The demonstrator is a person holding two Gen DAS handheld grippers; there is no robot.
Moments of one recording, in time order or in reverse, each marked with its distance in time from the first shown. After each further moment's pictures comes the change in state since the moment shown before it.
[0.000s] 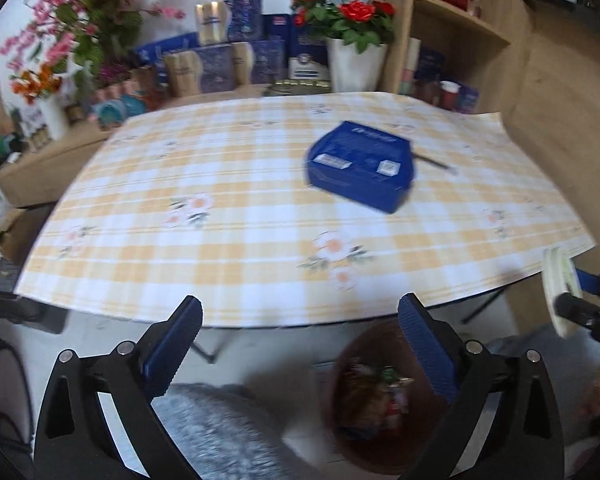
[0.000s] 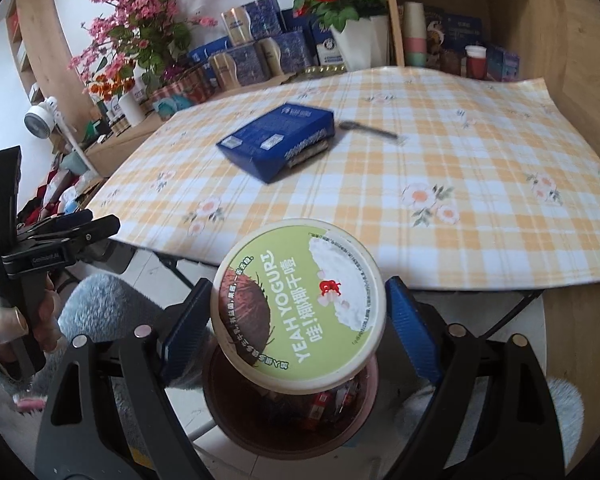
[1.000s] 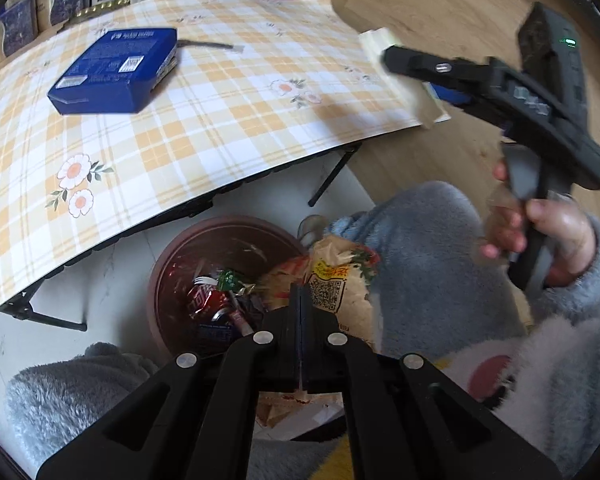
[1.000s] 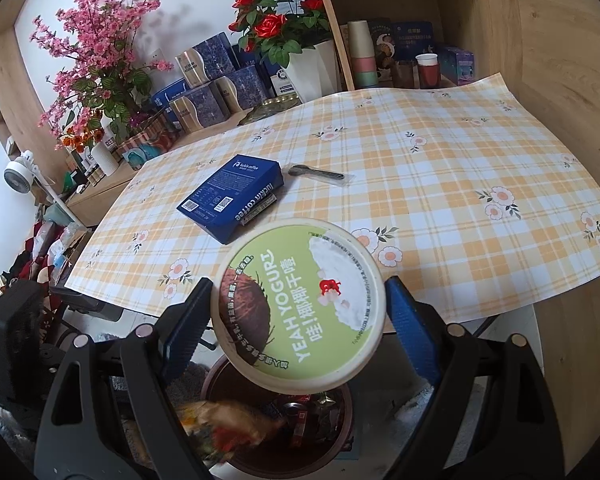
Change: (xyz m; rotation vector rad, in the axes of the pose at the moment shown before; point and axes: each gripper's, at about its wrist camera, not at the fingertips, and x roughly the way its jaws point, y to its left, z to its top) left arm 0.010 -0.110 -0.028 0.260 0.399 -0.609; right arm -0.032 -0.048 0.044 0.139 -0.088 -0.061
